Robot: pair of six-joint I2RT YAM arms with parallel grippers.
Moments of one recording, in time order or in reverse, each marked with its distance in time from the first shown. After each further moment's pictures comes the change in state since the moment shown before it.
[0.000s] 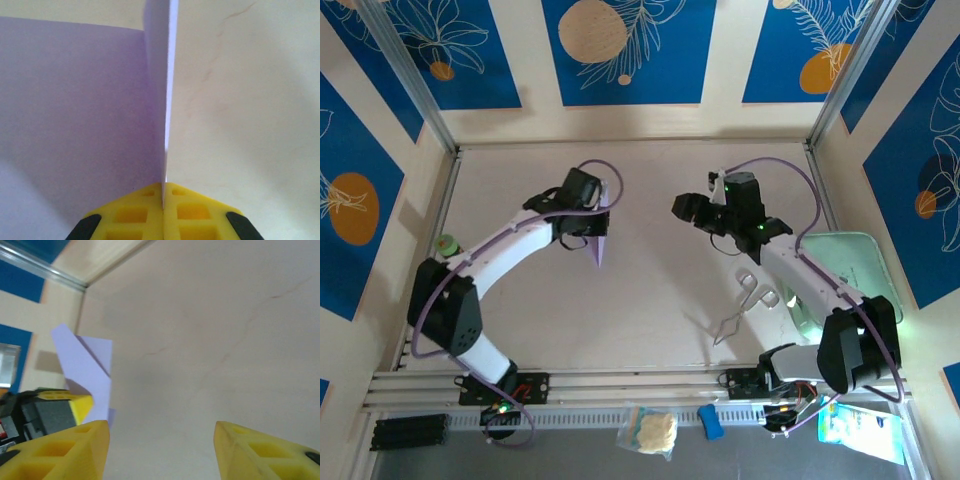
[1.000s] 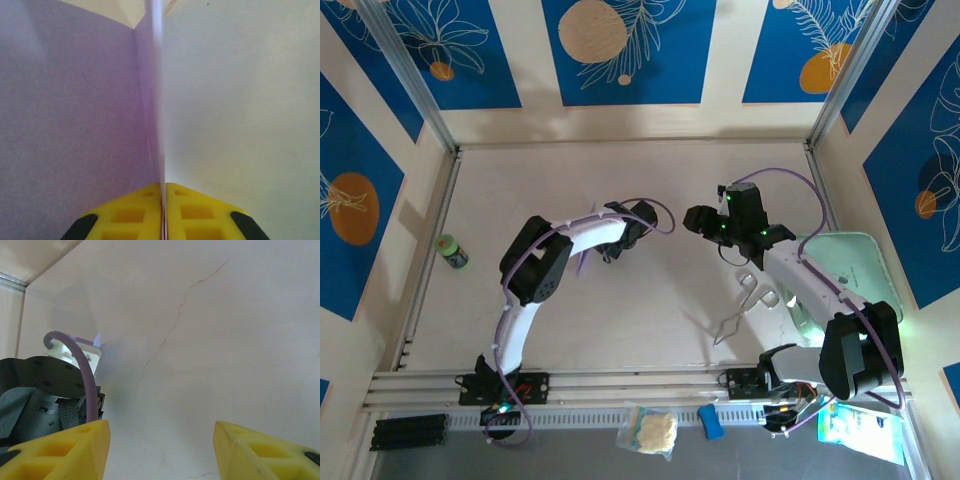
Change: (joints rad) left arm -0.150 0.562 0.276 -0.266 -0.623 0.063; right arm -0.023 -0.020 -0.043 -0.102 0.113 -0.032
